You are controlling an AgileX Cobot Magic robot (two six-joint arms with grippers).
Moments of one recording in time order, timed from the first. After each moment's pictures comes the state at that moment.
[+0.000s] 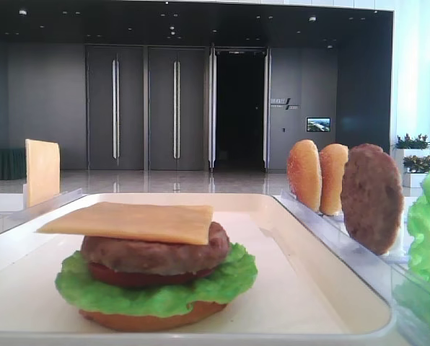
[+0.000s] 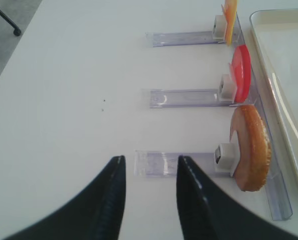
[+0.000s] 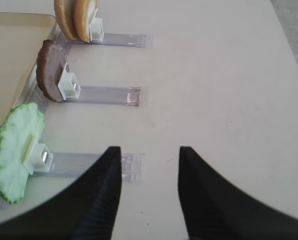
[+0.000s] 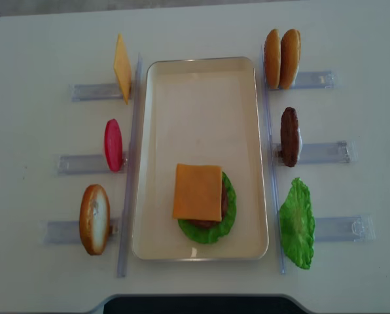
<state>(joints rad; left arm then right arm) 0.15 -0.01 -0.48 0.01 1.11 0.11 0.12 -0.01 -0.50 0.01 1.14 -0.03</state>
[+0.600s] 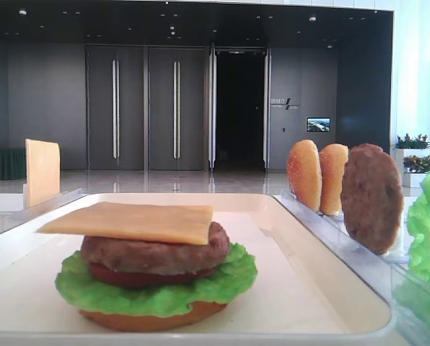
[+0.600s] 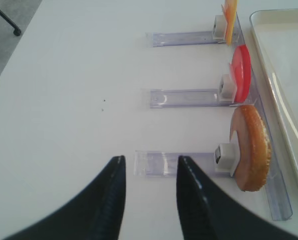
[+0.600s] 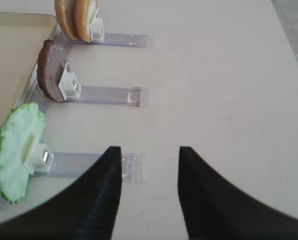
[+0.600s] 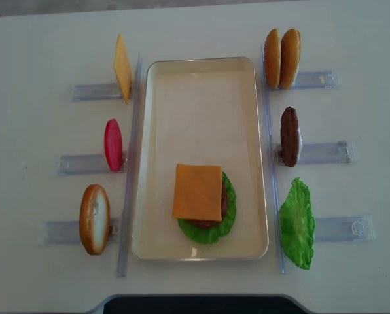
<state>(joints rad) 0.15 -0.01 -0.48 0.01 1.11 0.11 0.12 -0.01 -0.50 0.01 1.14 -0.03</state>
